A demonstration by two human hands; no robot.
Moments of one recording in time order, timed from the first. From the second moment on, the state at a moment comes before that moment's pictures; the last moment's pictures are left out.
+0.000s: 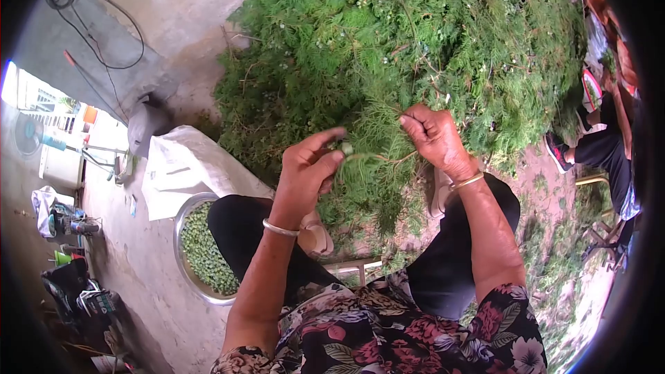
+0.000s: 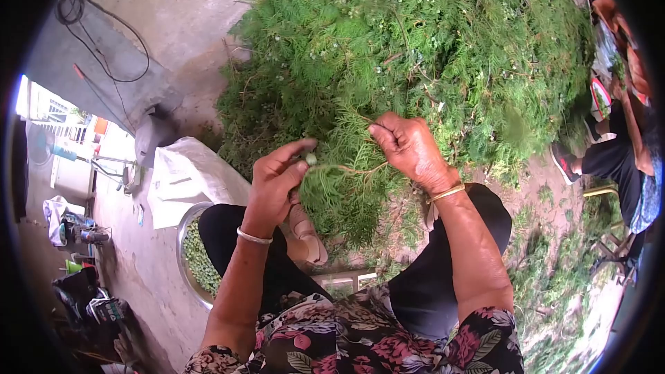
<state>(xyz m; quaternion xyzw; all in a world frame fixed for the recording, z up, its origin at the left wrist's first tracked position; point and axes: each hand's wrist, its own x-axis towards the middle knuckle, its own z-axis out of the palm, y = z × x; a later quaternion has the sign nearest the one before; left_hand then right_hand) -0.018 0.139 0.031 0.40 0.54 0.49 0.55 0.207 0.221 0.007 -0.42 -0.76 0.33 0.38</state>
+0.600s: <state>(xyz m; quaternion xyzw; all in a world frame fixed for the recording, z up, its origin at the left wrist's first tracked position) -0.024 0.106 0.035 0.60 0.57 0.39 0.40 0.210 0.237 -0.002 -0.44 -0.74 0.29 0.43</state>
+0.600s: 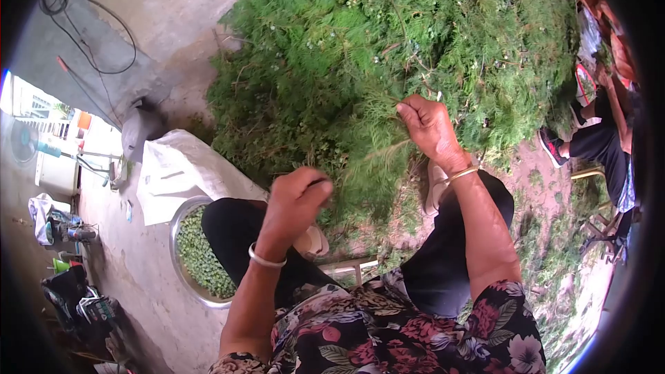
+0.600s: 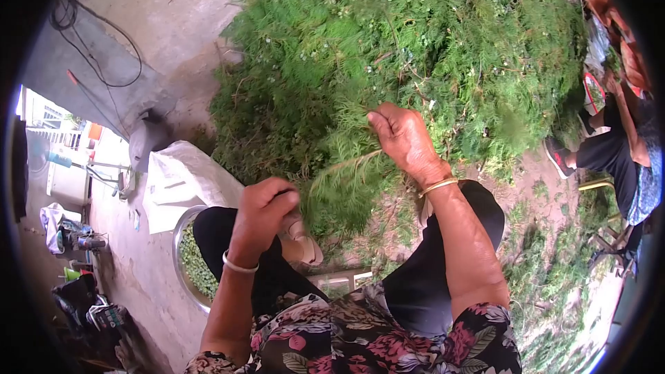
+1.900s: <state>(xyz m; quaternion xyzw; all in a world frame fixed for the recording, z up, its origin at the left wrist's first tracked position) -0.209 -0.015 0.001 0.25 0.77 0.57 0.15 0.244 0.210 -0.073 0.00 -0.17 0.92 0.37</state>
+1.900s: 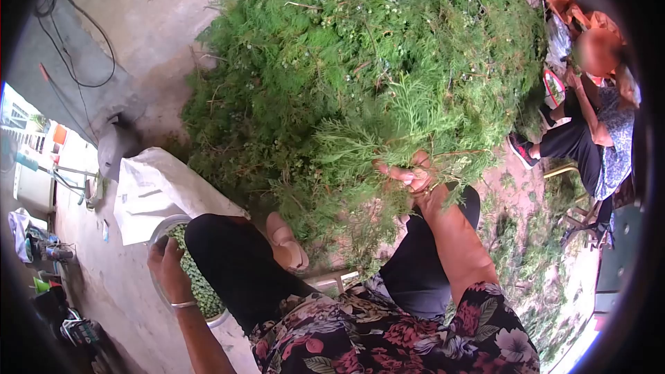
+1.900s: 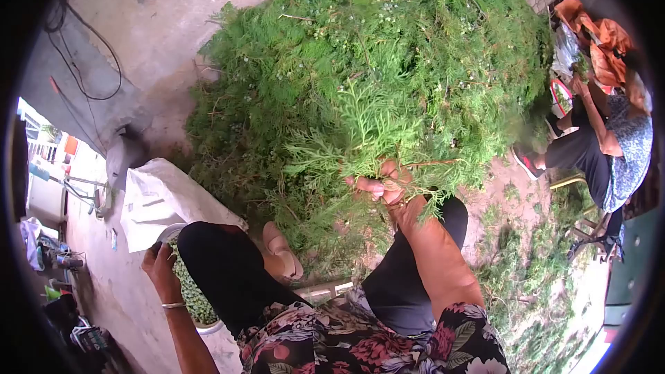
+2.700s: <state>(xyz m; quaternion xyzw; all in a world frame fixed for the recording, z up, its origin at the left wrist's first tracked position) -0.107 0.096 0.000 0.19 0.59 0.62 0.49 0.598 -0.228 -0.012 -0.95 0.02 0.06 0.30</state>
